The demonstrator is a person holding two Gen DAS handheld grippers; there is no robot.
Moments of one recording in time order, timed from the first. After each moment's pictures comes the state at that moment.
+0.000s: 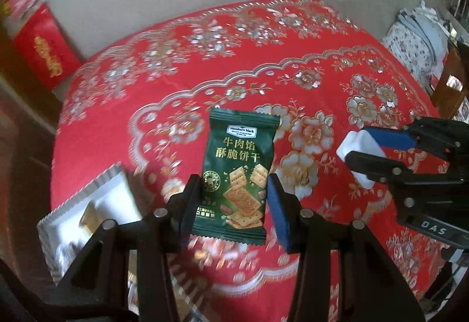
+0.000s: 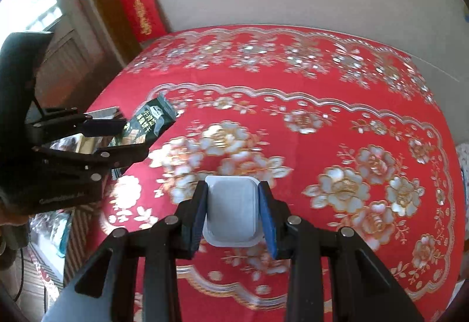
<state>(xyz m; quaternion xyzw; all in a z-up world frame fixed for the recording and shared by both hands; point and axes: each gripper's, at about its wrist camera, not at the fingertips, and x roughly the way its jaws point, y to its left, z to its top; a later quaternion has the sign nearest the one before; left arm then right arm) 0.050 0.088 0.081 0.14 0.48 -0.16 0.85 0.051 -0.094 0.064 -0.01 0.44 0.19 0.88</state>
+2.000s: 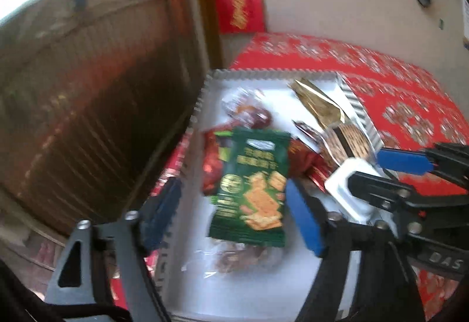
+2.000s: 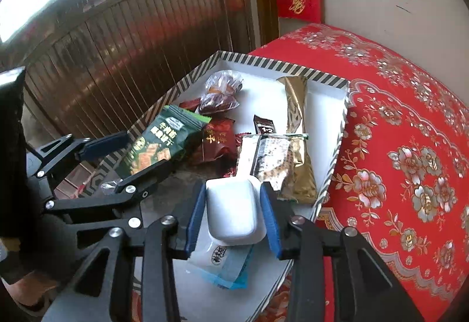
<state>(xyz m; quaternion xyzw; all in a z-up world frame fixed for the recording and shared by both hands) -0.130 0.282 0.048 -0.01 0.36 0.14 0.92 -0.070 0.127 0.051 -0.09 0.40 0.35 0.84</state>
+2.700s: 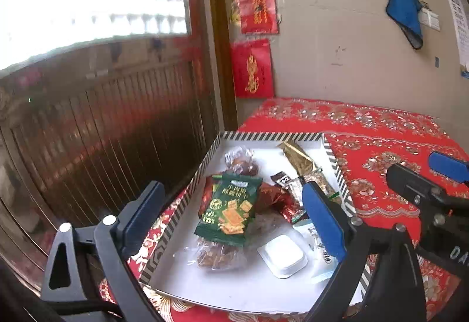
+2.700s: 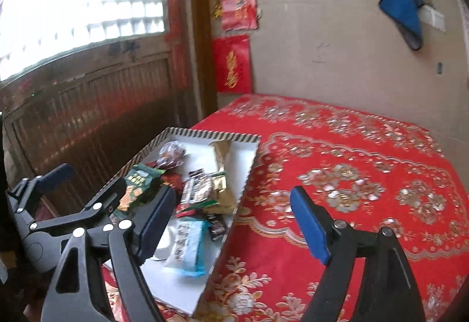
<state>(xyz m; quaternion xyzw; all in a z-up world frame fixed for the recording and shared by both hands) -0.188 0.227 0.080 0.01 0.21 0.18 0.96 -0.132 0.043 0.087 -0.02 0.23 0.23 0.94</state>
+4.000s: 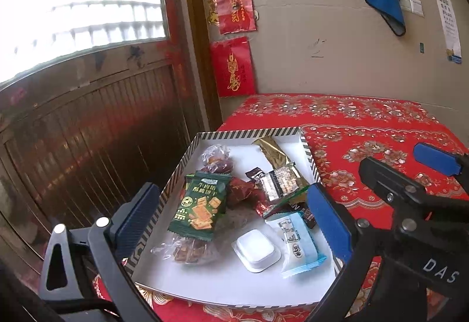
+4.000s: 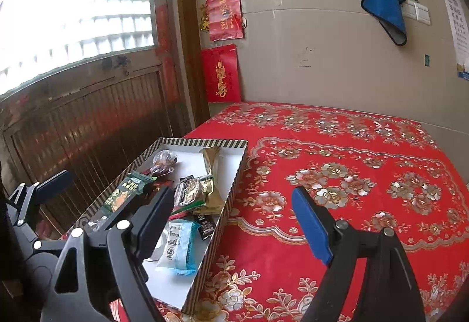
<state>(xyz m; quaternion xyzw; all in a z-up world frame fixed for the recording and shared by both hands) -0.184 0.199 0.079 0.03 0.23 0.15 0.96 -0.136 0.027 0.083 -0.01 0.22 0.23 0.95</state>
